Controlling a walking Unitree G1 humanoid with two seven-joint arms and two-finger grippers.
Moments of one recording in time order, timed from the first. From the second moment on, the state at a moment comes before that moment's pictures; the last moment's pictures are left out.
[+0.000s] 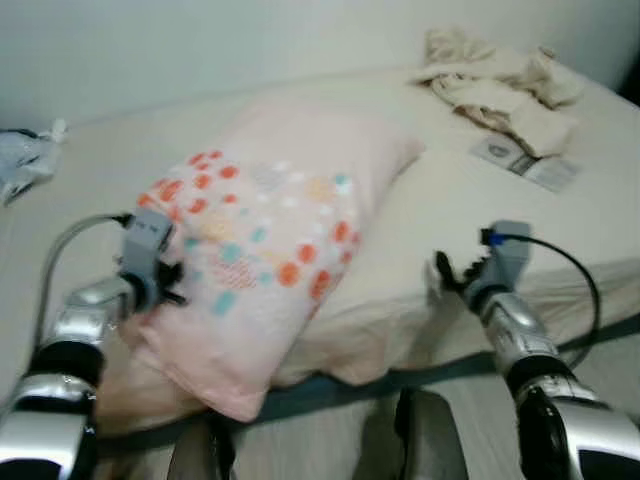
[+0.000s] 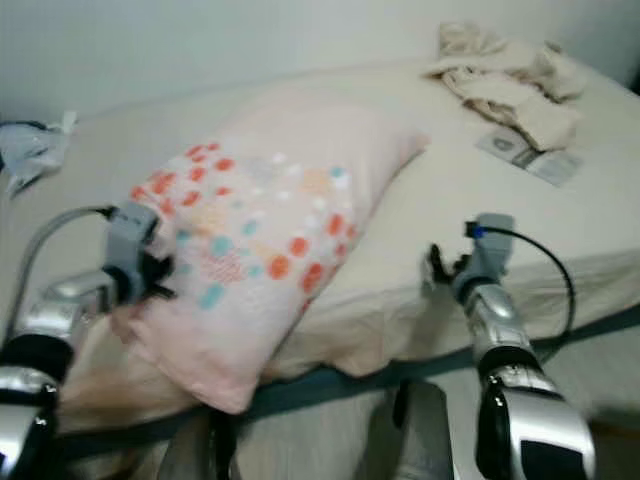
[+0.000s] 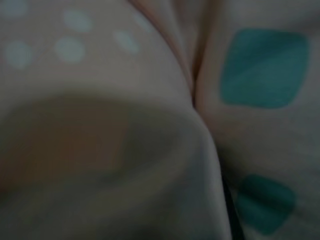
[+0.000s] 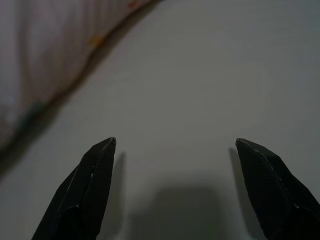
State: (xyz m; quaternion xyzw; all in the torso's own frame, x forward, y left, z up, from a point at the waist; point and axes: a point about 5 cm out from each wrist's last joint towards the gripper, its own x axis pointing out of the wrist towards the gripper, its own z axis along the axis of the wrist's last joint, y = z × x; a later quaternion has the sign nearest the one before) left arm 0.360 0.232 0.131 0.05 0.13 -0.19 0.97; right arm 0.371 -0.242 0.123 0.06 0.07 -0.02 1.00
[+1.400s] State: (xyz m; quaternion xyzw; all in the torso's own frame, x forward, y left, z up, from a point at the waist) left arm 0.318 0.212 0.139 -0.08 0.11 -0.18 0.97; right arm 0.407 -0.126 0.185 0.34 0.02 0.23 0.91
